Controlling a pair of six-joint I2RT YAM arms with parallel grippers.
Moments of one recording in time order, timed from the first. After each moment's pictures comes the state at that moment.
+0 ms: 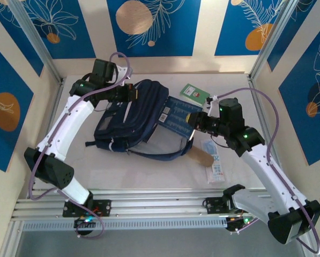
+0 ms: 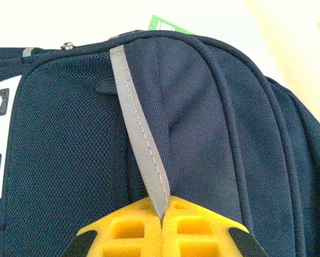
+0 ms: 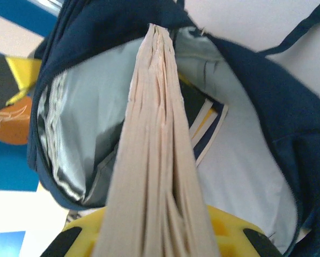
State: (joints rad) left arm -0.38 1.59 1.75 -0.91 0.36 -0.25; right arm 0.39 0.99 1.00 -0.55 -0.42 0.71
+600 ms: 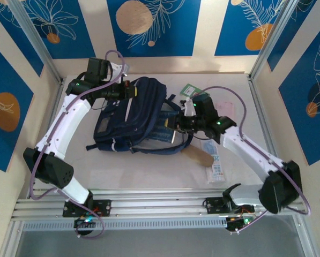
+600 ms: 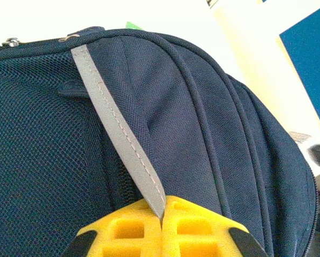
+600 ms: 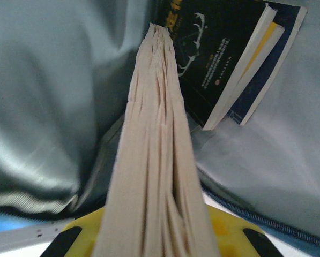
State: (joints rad) left arm -0.33 1.59 1.75 -0.88 0.51 -0.28; right arm 0.52 1.32 1.04 -0.40 -0.55 0.80
